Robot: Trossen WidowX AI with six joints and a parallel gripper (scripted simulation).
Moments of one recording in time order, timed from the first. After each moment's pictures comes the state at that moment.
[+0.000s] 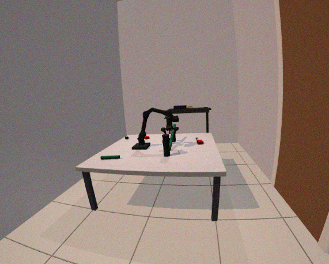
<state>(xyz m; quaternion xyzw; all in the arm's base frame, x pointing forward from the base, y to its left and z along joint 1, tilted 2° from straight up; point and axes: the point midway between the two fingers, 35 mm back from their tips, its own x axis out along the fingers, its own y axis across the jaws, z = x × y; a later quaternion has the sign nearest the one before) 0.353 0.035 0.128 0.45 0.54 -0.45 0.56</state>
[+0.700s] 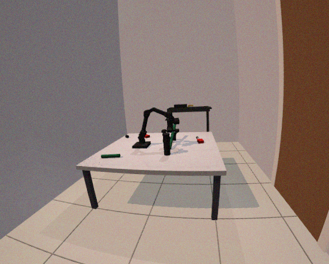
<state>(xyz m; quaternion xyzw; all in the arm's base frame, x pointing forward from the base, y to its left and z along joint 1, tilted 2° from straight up) 0.353 0.035 0.094 0.45 0.54 -0.45 0.56</state>
